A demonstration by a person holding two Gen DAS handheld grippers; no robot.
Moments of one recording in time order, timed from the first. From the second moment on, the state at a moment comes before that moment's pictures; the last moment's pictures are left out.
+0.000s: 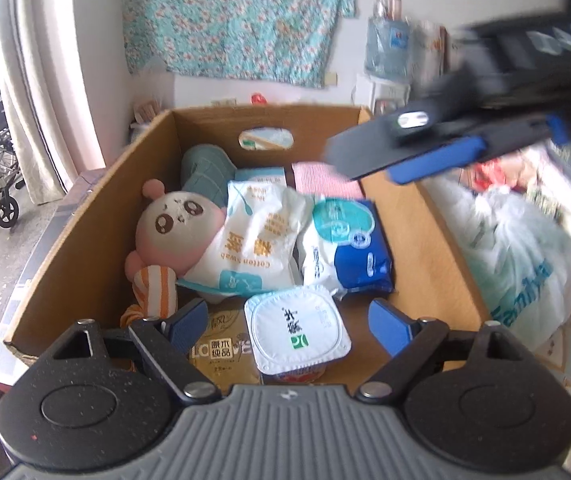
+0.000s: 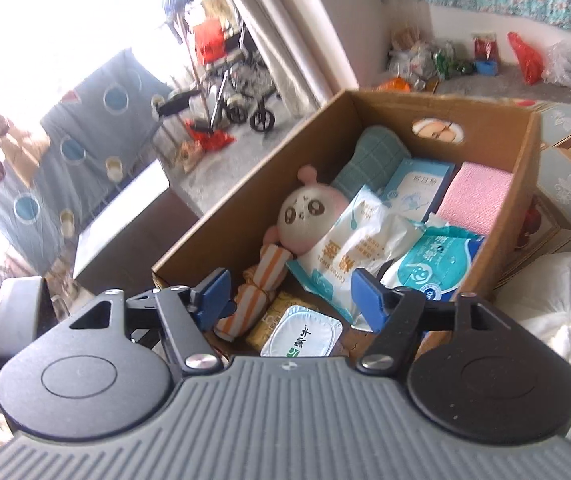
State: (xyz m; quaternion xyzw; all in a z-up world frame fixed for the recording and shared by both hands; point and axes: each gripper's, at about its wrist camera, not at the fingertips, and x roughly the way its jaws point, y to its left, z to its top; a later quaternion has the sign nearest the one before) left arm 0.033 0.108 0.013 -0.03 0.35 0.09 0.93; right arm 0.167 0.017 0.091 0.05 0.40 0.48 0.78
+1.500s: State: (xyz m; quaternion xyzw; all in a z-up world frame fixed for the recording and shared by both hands) left arm 0.232 -0.132 0.075 -0.01 0.33 -0.07 0.94; right arm 0.192 -0.302 0.026 0.07 0.29 0.16 0.94
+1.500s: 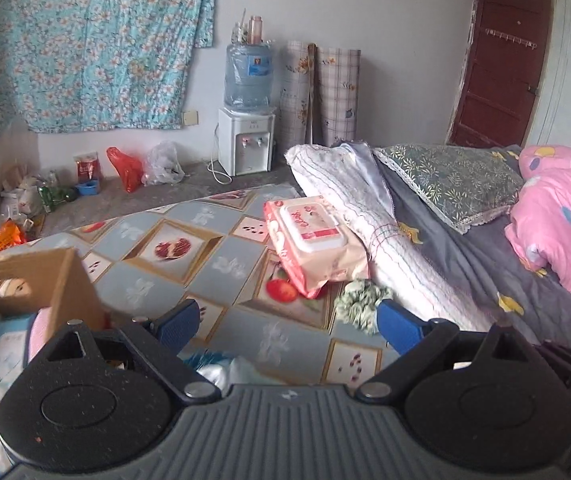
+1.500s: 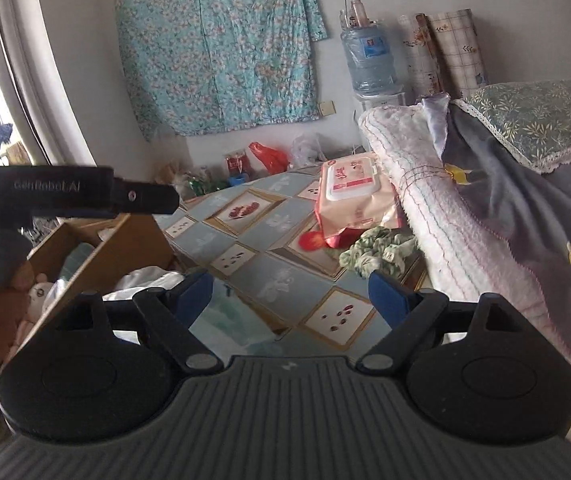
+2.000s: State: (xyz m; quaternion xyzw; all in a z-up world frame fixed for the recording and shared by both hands) left arm 0.365 -0.199 -0.009 0.01 0.48 -0.13 0.87; right arm 0.357 -0.285 -0.061 -0.06 0.40 0.14 0.90
